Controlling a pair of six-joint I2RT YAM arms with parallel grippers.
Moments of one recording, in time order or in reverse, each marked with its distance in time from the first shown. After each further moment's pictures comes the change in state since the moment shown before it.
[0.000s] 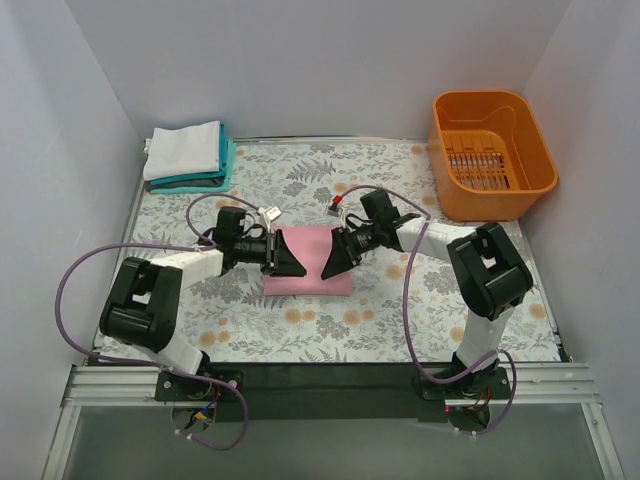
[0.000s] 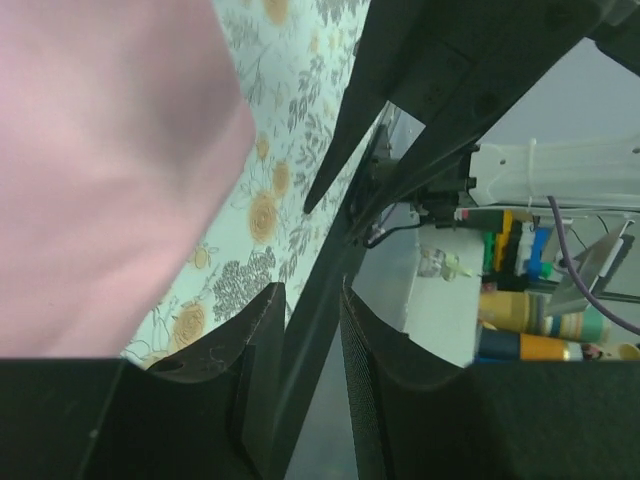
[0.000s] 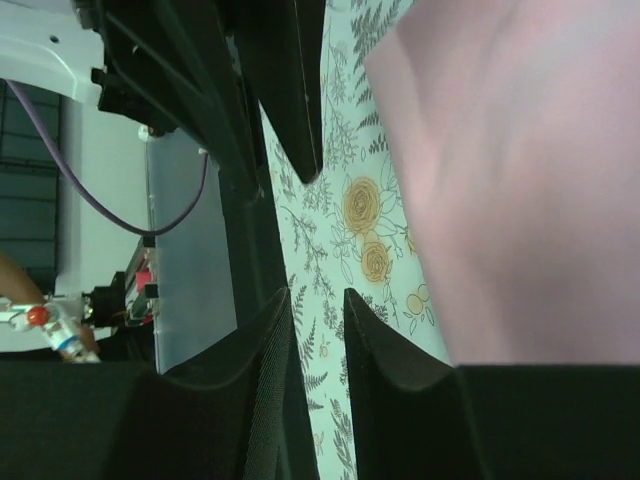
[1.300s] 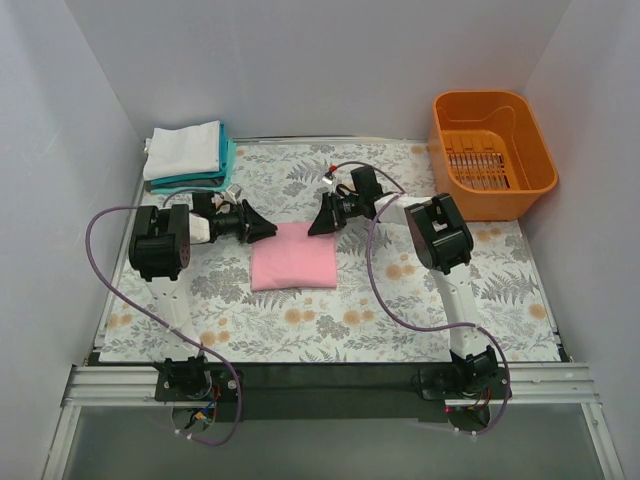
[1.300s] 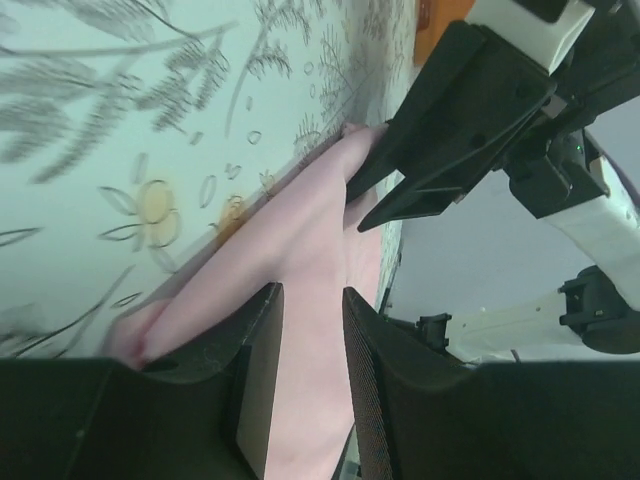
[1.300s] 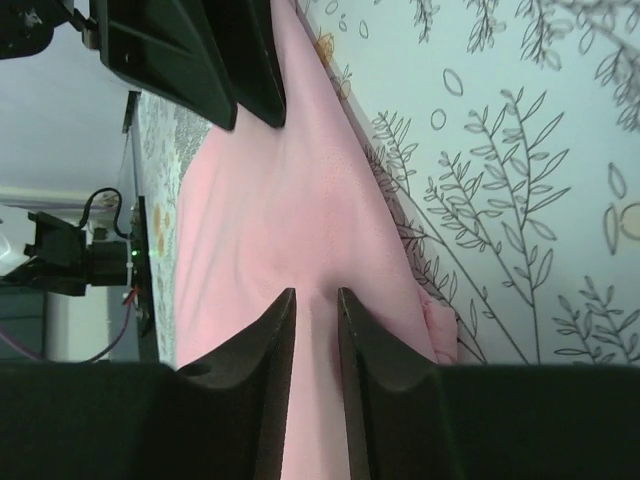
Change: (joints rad) left arm 0.261 0.605 0.342 0.261 -0.002 -0.169; right arm -0.089 0.604 0.538 0.215 0.068 0.208
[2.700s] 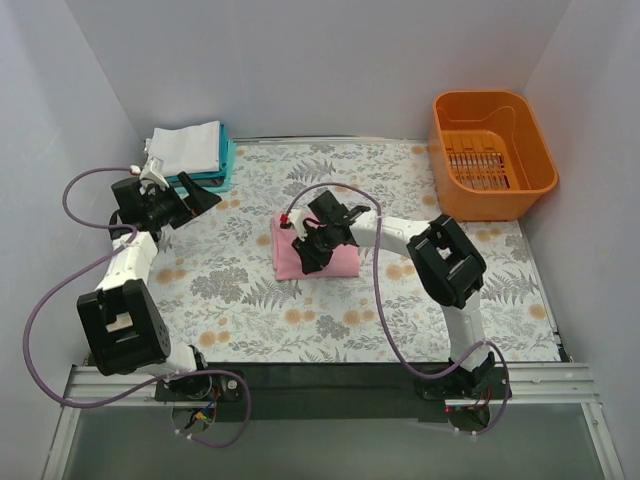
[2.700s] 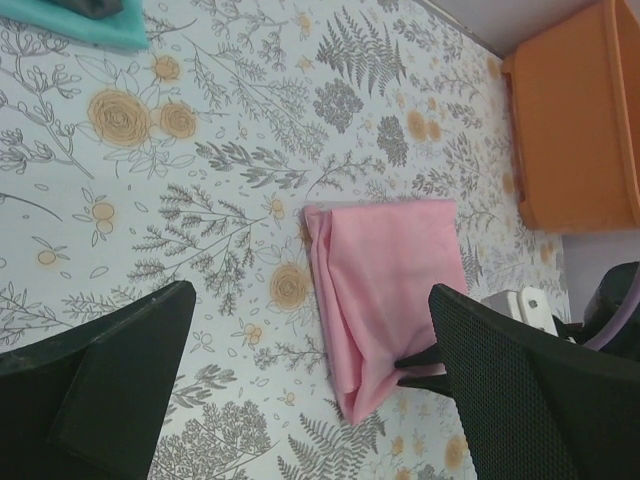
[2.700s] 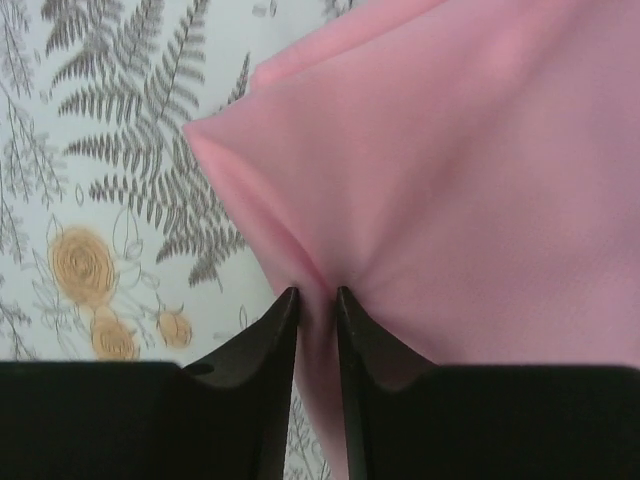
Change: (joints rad) left arm 0.291 -0.732 -0.130 -0.371 -0.373 0.331; right arm 0.331 -0.331 -0.164 -0.460 0.546 -0.656
